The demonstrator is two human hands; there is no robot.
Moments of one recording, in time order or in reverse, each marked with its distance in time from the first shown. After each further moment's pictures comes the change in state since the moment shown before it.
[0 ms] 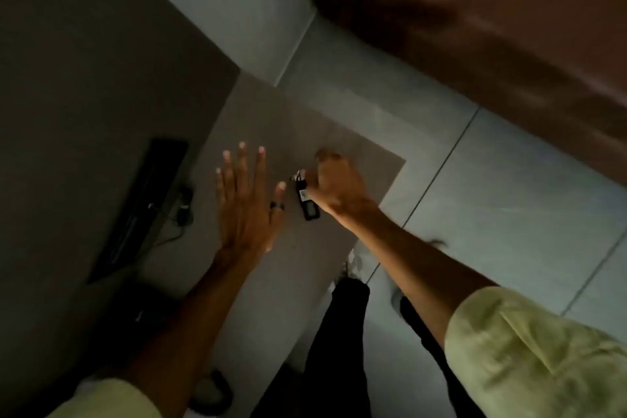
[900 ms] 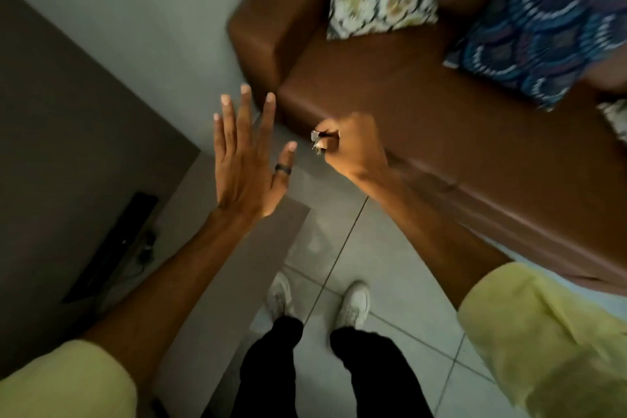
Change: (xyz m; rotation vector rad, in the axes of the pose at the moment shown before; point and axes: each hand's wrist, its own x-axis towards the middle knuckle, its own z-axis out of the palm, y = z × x) left_hand 0.013 0.187 -0.246 -0.188 0.485 0.250; right_hand -0.129 0.000 -0.307 -0.065 0.464 -0.280
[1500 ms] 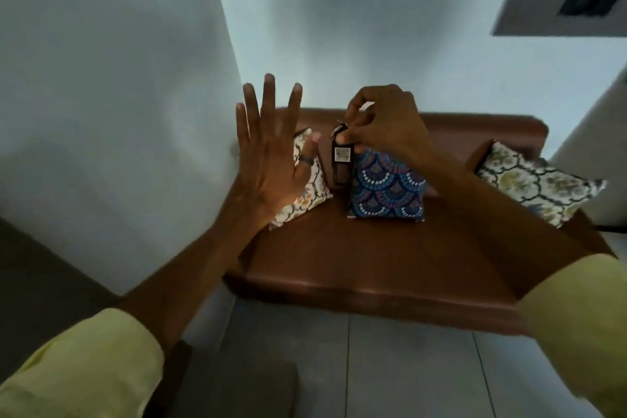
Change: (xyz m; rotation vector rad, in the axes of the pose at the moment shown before) left_hand 0.200 0.242 -0.302 -0.151 0.628 0.594; right_hand -0.107 -0.120 -0.464 0.142 0.585 -0.005
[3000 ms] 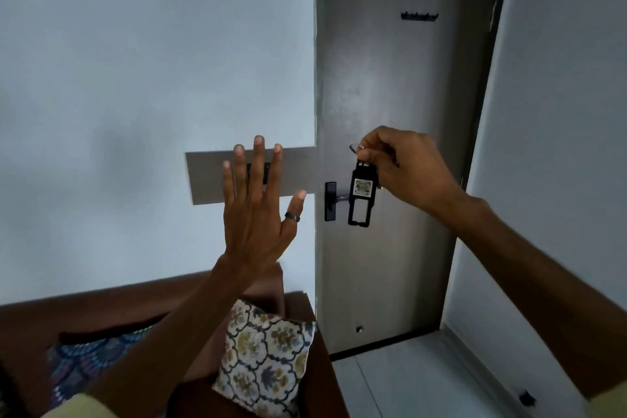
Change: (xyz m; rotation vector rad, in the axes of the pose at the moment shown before) left_hand 0.286 0.786 0.215 -0.195 0.270 0.193; right_hand -0.123 0.403 -0.749 -0.416 0.528 -0.113
